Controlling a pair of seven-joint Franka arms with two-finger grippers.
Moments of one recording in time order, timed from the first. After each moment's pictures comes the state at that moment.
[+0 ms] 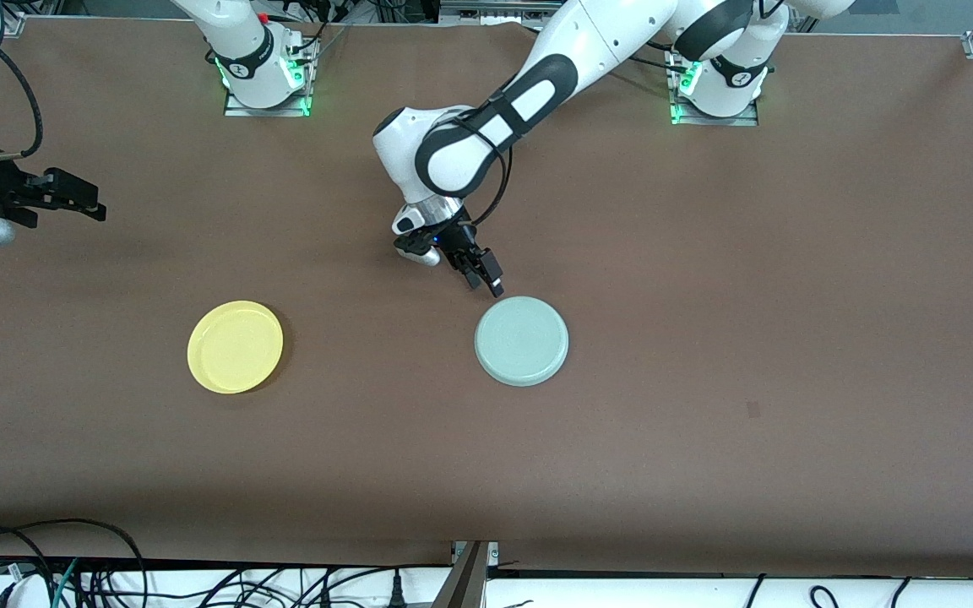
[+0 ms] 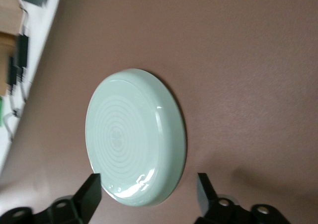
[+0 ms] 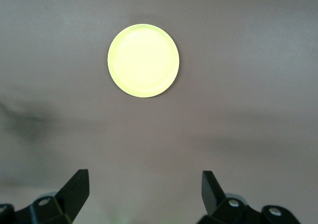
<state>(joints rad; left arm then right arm) -0.78 0.98 -0.33 -1.22 0.99 1.82 -0.78 0.02 0.03 -0.07 -1.67 0.03 1.62 -0.16</state>
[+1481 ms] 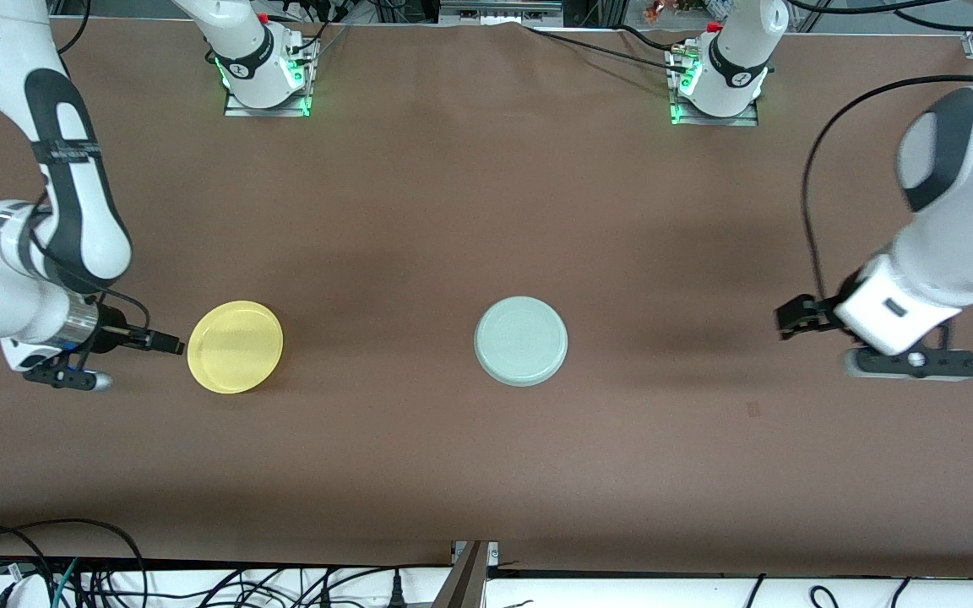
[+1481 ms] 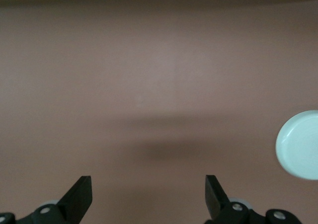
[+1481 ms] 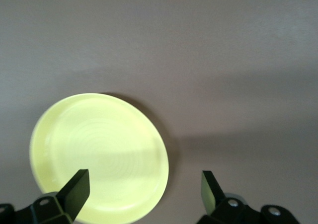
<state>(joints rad) 0.06 0.36 -0.17 -1.34 0.08 1.69 -0.13 -0.03 0.54 -0.09 -1.76 0.20 2.25 -0.10</state>
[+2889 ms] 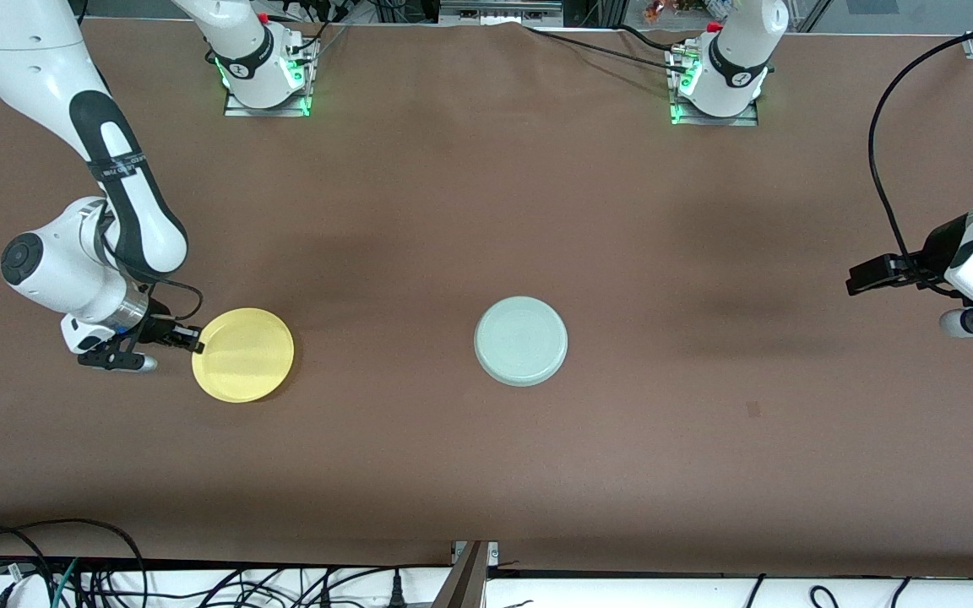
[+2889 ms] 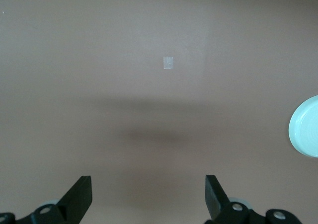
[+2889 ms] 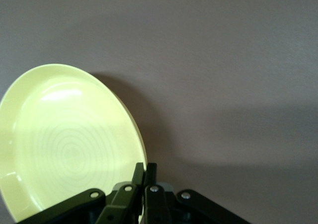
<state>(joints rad) 0.11 0.26 -0.11 -1.43 0.02 1.60 -0.11 -0.03 0.51 -0.02 -1.95 0.36 2.55 -0.18</state>
